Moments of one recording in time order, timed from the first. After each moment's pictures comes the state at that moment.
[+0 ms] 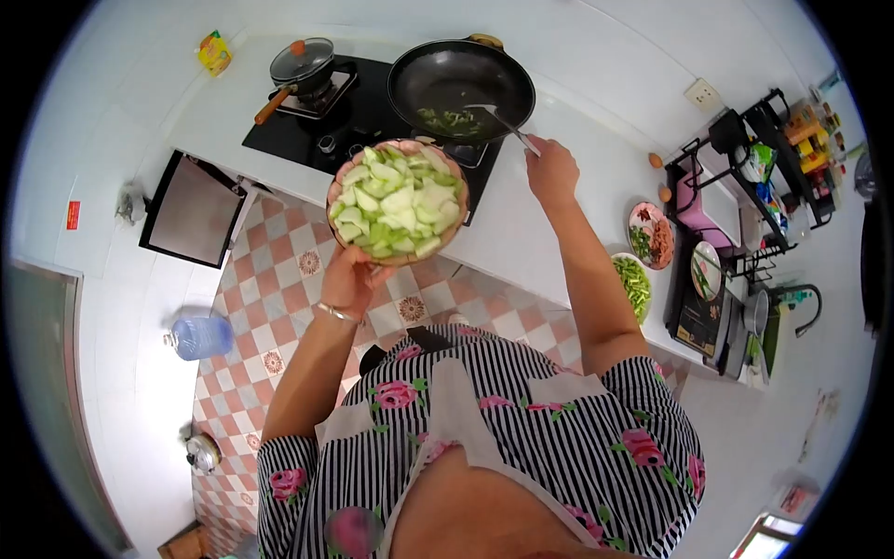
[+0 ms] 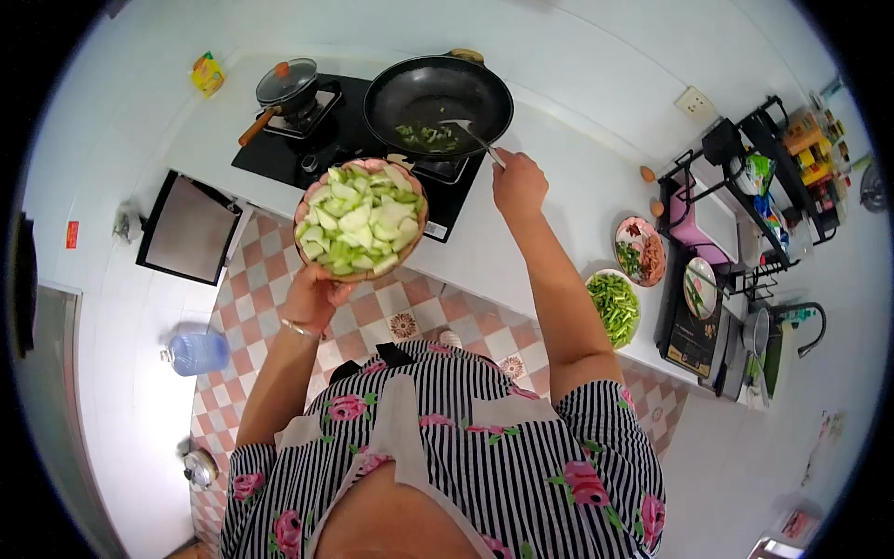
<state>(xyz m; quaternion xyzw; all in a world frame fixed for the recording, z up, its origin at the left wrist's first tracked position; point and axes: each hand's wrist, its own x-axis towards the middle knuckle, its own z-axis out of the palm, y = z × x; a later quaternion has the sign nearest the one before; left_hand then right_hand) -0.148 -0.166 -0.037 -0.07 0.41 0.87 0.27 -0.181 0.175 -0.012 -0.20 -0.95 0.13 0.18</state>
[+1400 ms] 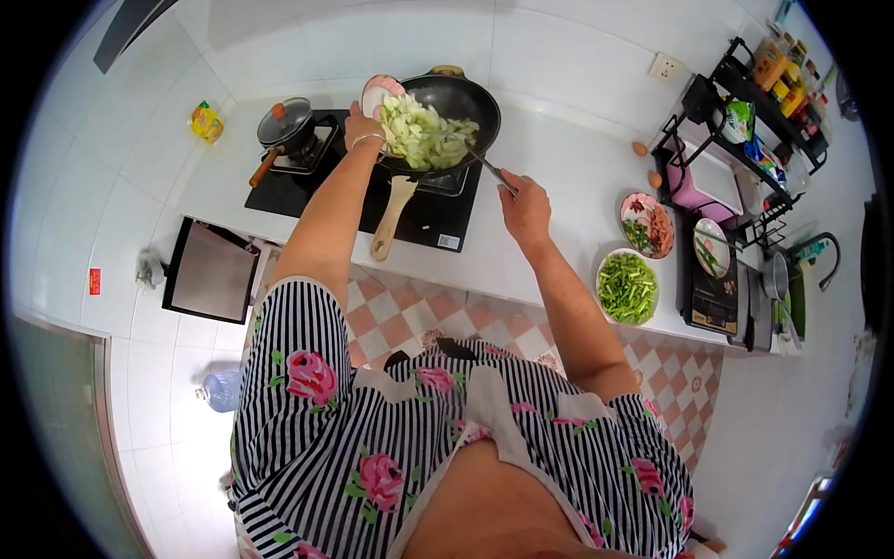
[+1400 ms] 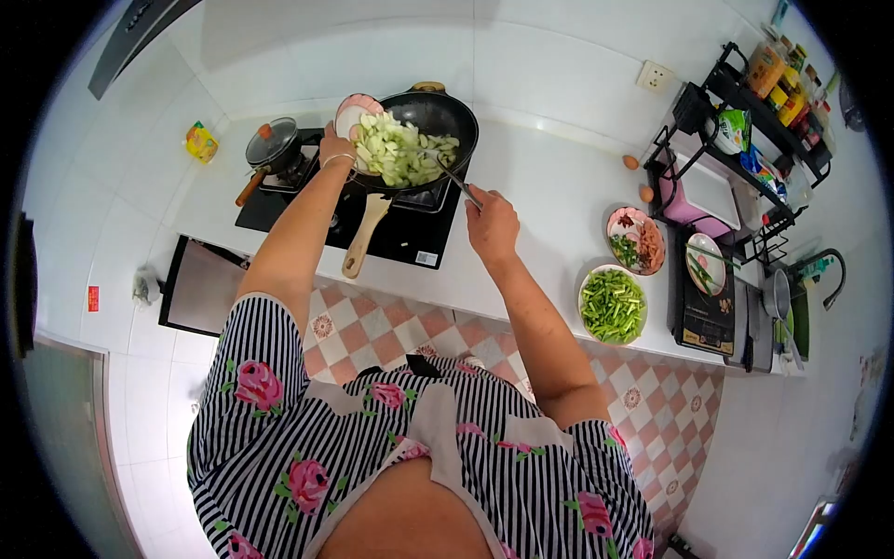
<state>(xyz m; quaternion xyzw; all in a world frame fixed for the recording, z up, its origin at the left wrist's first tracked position) -0.430 0.002 -0.014 -0.02 0.94 0.35 -0.03 -0.140 0.162 -0.024 -0.21 -0.88 0.31 0.29</state>
